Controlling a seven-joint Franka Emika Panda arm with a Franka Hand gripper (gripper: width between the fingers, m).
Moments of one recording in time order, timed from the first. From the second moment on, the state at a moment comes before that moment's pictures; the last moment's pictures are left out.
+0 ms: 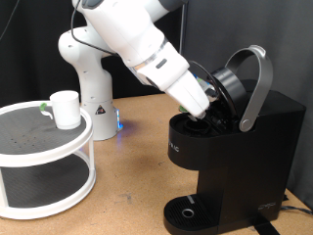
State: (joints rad) arm 0.60 -0.08 -0.60 -2.25 0.76 2.10 -1.23
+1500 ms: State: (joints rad) arm 0.60 -0.02 -0.56 -2.24 0.69 2.16 -1.15
